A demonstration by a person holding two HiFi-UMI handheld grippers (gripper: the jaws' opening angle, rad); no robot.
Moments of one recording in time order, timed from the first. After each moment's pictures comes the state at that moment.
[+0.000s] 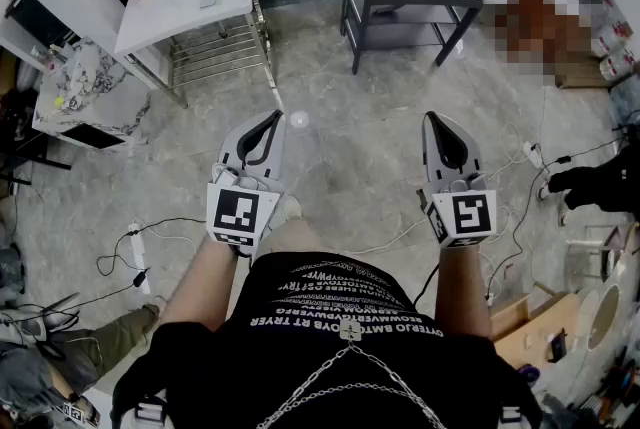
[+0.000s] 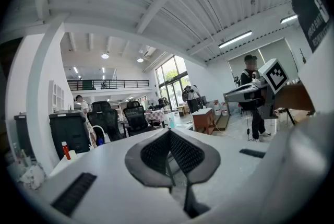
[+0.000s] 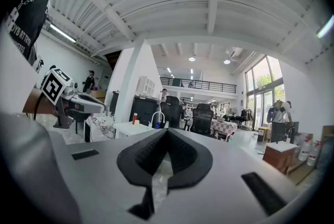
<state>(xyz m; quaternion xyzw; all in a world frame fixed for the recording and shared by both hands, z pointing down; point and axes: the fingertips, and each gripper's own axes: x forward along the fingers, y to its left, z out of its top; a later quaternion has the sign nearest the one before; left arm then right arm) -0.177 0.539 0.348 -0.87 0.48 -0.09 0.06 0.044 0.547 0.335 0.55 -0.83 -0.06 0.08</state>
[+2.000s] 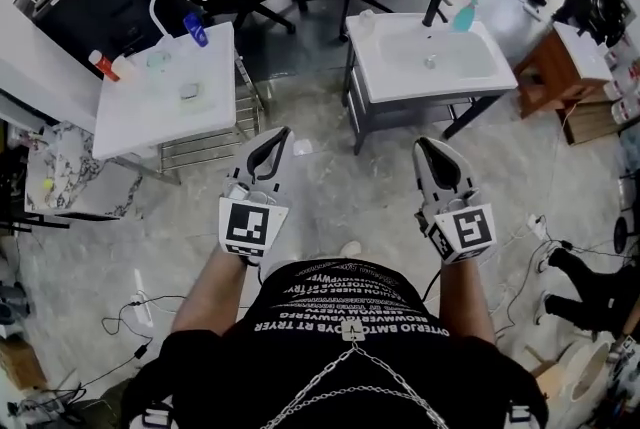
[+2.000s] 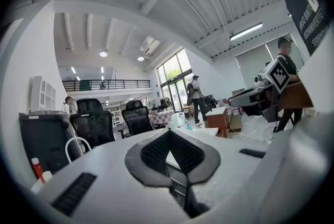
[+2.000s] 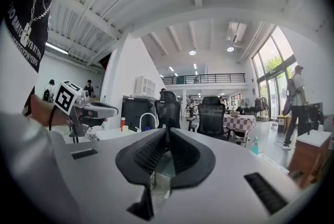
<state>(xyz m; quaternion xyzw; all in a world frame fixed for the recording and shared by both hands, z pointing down) -0.118 0.059 0.349 -0.87 0.48 -0.09 0.07 0.087 0.079 0.352 0.50 -0.86 -0.01 0.05</state>
